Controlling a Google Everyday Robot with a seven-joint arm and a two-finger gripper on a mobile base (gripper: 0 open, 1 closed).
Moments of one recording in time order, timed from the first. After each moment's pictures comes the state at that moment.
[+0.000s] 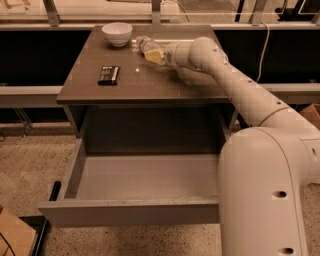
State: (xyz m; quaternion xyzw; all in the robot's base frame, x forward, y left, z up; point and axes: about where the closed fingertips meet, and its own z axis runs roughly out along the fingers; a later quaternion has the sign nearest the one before) arm 0.920 -0.013 0.847 -0.25 0.76 0.20 0.56
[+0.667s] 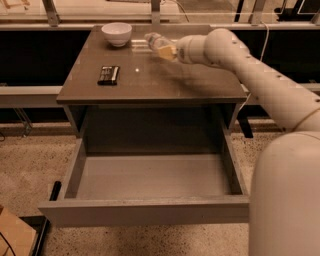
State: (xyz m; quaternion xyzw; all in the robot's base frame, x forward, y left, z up) arm 0.875 -0.051 0.880 -0.25 0.77 0.17 0.56
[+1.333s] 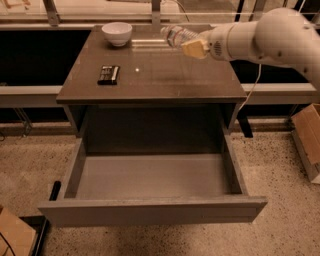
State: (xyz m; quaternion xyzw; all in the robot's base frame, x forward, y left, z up) arm 0.754 -0.112 0.953 -0.30 0.76 0.14 0.56
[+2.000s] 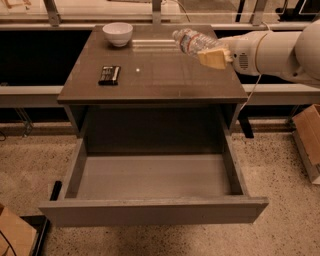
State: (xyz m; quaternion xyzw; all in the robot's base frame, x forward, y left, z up) arm 0.665 -0.150 0.973 -0.29 0.75 0.14 0.57
